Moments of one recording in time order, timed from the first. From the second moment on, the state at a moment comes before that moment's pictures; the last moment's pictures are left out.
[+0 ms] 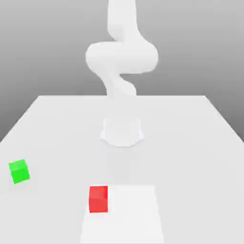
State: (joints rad) arm -0.06 -0.73 0.05 -2.34 -0.02 2.34 0.92
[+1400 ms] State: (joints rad) arm -0.38 0.26 0.16 -2.72 -0.24 2.98 2.33
